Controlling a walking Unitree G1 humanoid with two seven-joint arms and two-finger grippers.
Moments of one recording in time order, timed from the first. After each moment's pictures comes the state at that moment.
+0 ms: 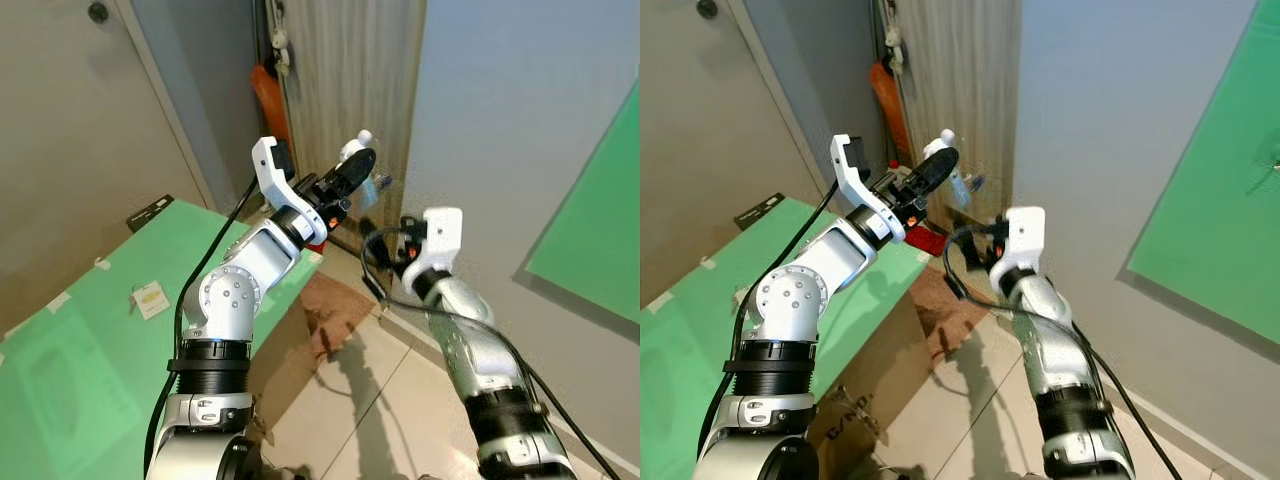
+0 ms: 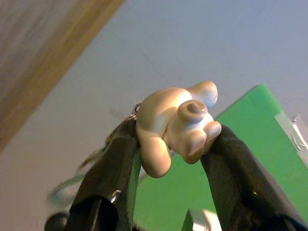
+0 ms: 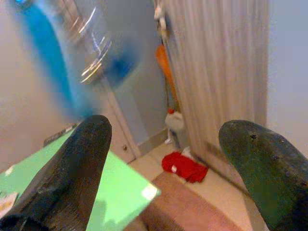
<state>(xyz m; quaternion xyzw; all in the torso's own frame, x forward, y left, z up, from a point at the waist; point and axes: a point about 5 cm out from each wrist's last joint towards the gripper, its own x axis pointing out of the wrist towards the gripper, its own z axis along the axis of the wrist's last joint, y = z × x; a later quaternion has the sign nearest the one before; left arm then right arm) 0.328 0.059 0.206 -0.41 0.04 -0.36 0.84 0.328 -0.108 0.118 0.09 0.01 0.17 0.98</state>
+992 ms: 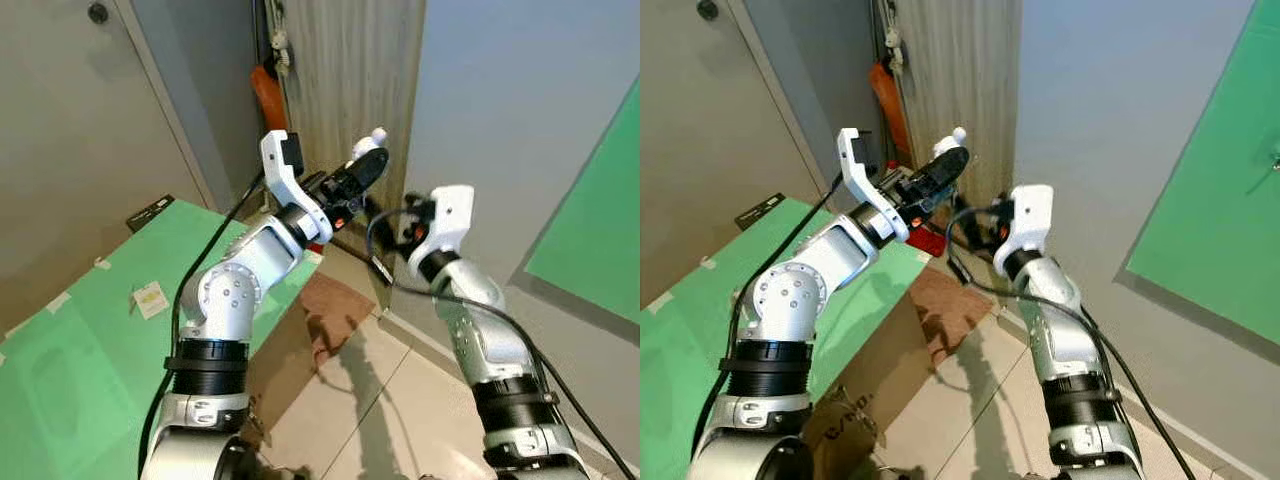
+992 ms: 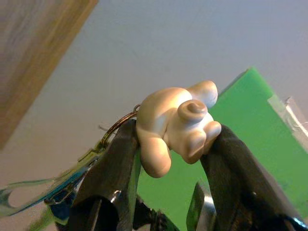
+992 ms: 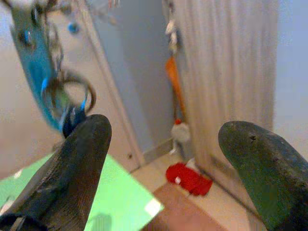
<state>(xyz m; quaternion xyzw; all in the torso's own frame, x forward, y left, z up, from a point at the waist) 0.324 0.058 0.211 -0.37 0.04 -0.39 0.85 0.330 -0.113 0.134 0.08 0.00 0.20 0.98</state>
